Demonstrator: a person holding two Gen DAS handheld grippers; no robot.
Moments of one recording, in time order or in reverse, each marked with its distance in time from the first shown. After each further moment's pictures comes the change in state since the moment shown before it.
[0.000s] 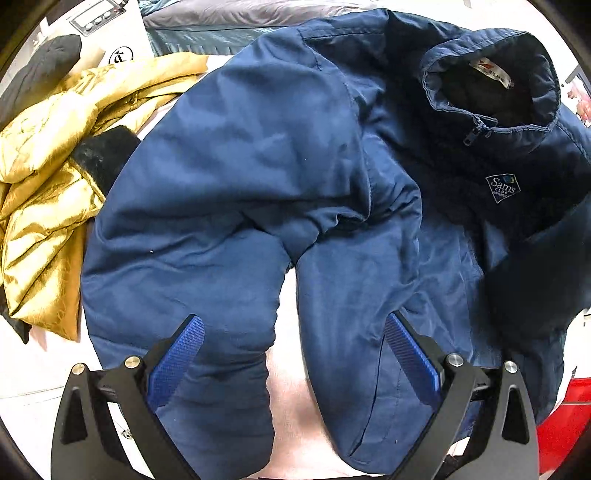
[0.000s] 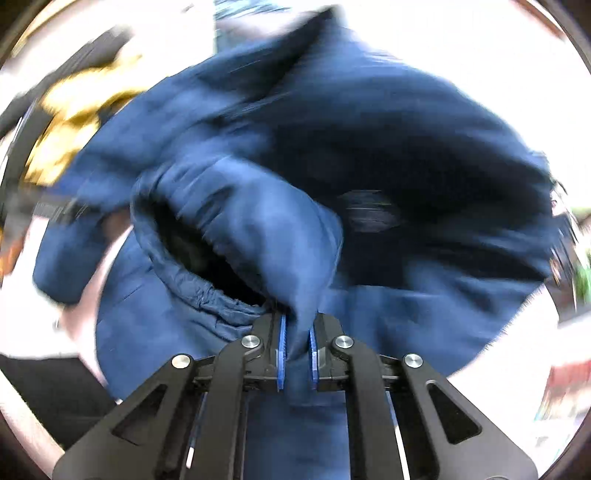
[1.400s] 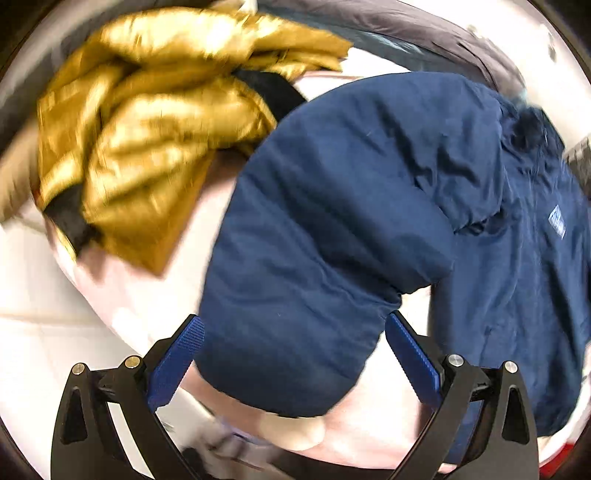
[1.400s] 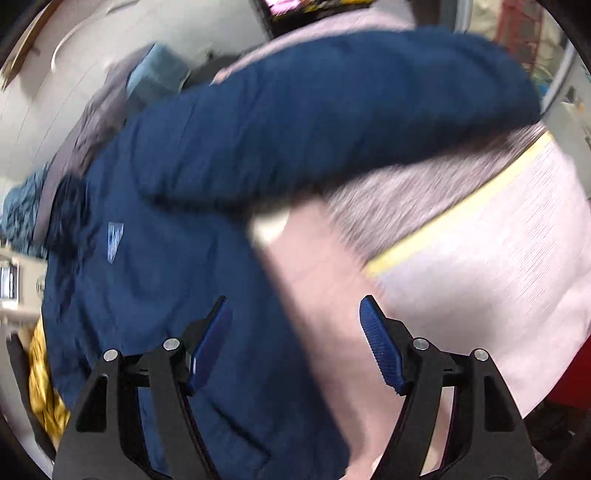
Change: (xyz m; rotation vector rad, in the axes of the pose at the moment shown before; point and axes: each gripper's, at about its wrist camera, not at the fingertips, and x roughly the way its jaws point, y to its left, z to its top) left arm -0.010 0.119 -0.058 -0.299 0.009 0.128; right arm 0.042 -0.223 -0.171 1.081 0.125 -0.014
